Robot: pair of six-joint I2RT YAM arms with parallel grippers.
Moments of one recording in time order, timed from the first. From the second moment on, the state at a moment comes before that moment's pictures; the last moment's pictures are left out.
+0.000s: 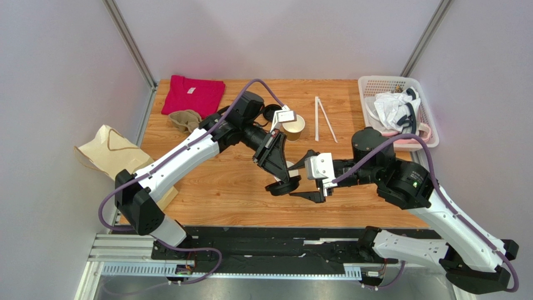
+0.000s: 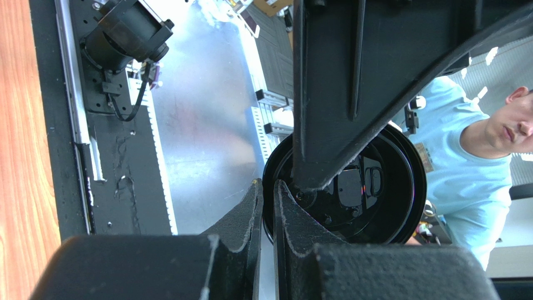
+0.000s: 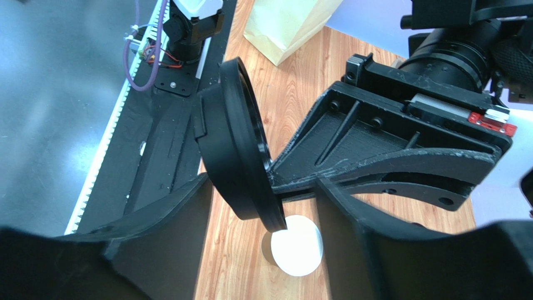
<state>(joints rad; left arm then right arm) -0.75 1.53 1.48 -0.62 1.41 -0.30 0.93 0.93 1.32 -0.74 -0.61 -0.59</state>
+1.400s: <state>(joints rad) -0.68 0.93 1.34 -0.63 0.73 0.44 0.50 1.03 0.99 -0.29 -0.99 0.54</state>
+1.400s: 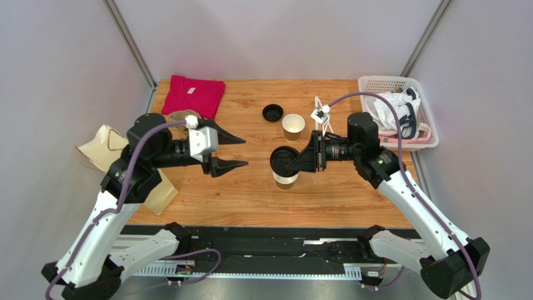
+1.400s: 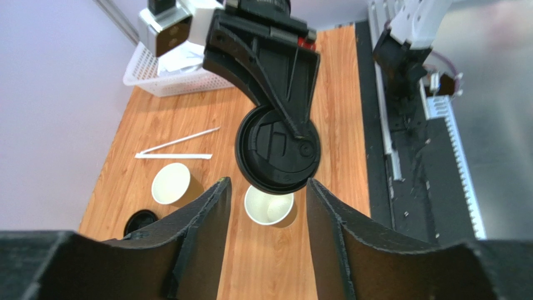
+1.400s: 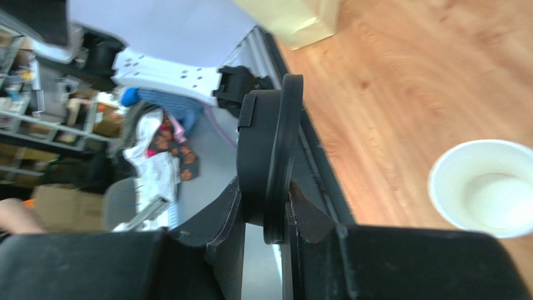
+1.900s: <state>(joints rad) -0.94 1.15 1.38 -0.68 0.46 0.69 0.50 1.02 0.98 -0.31 -1.07 0.49</state>
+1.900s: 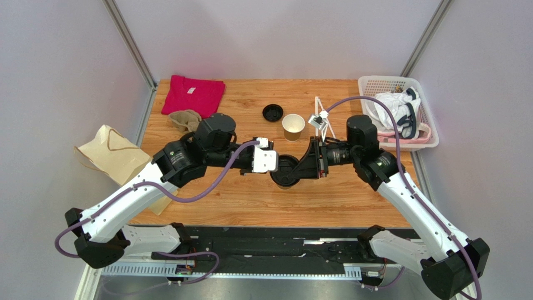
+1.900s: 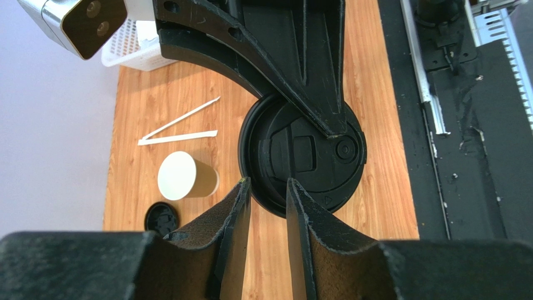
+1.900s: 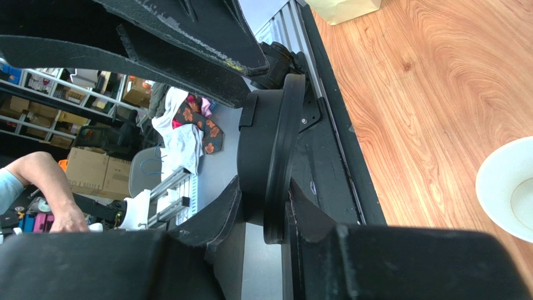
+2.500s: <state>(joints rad) -0.98 1.24 1.45 -0.69 0.38 0.69 0.50 1.03 0.98 -0.32 -1.05 0.46</state>
